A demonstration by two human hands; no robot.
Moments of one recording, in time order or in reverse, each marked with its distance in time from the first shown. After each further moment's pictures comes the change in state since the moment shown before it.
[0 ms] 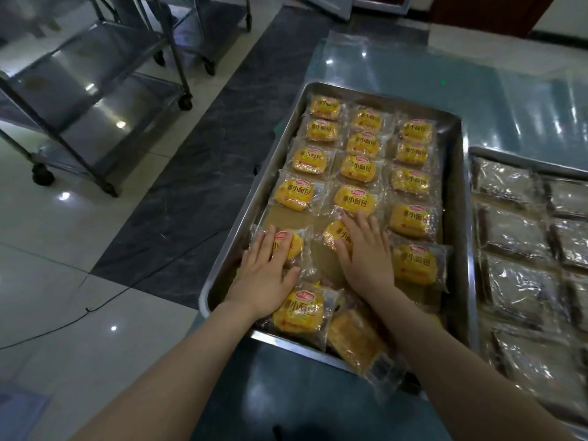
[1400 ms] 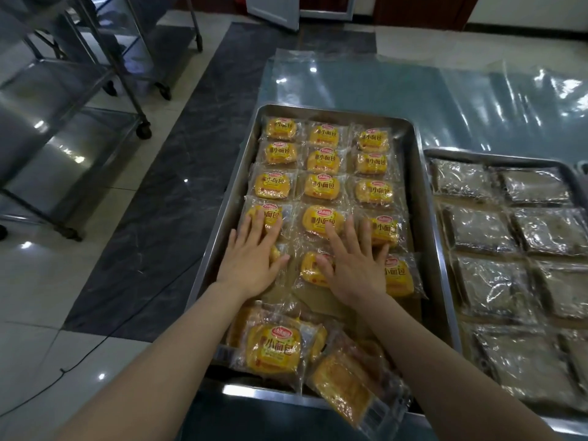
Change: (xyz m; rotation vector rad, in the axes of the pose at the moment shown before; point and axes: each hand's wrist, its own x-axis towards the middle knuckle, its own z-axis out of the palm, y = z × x) left_hand 0.089 0.019 -0.033 0.319 0.029 0.154; right_hand 0.015 0.015 -0.016 -0.134 -0.075 0.106
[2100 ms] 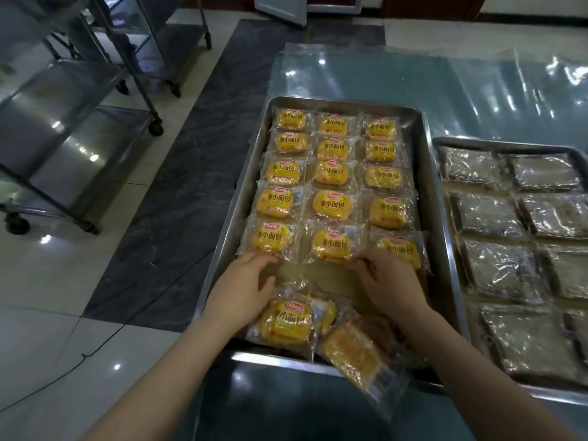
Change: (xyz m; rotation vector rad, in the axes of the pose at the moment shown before) left_hand -0.091 0.002 -0.017 -0.379 0.146 0.019; right_hand -0.061 0.021 -0.027 0.332 0.141 -0.126
